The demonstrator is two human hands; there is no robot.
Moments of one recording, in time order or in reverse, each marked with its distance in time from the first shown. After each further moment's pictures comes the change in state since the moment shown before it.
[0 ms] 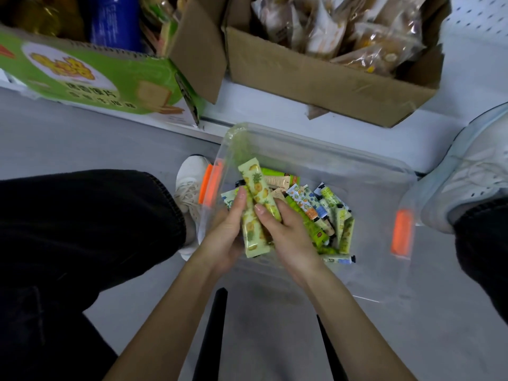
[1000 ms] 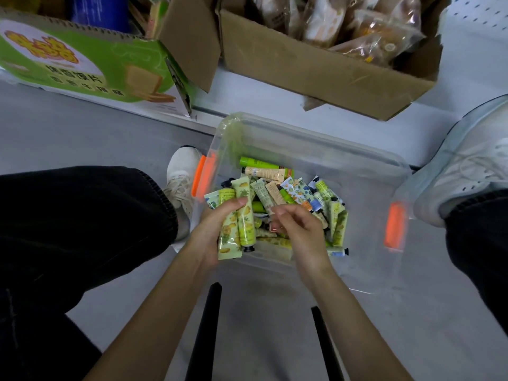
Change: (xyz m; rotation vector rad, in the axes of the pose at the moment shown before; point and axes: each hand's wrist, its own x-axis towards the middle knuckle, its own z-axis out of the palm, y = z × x) left_hand 0.002 -0.001 -0.013 0.035 0.154 -0.103; right_hand -0.004 0.025 -0.030 -0.044 0.224 0.003
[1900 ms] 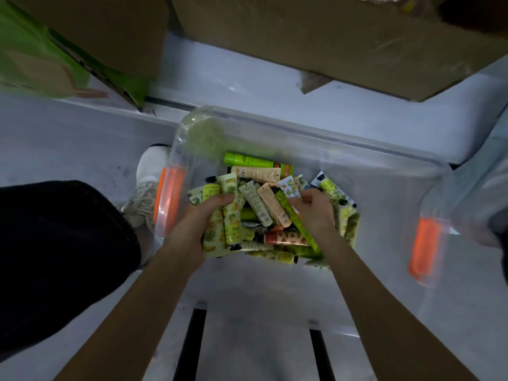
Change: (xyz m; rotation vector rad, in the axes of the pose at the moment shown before) left_hand 0.091 0.008 0.013 0.081 0.080 -0.160; right_hand 0.162 0.084 -0.048 -0.578 0.101 0.195
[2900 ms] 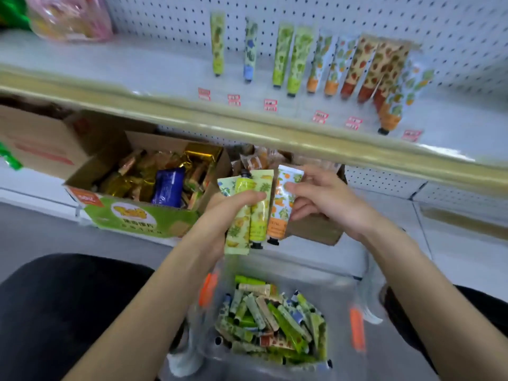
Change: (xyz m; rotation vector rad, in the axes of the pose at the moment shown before) left_hand -0.275 0.141 0.044 0.107 -0.242 0.649; right_hand -0.278 -0.289 -0.219 0.226 -0.293 -0.743
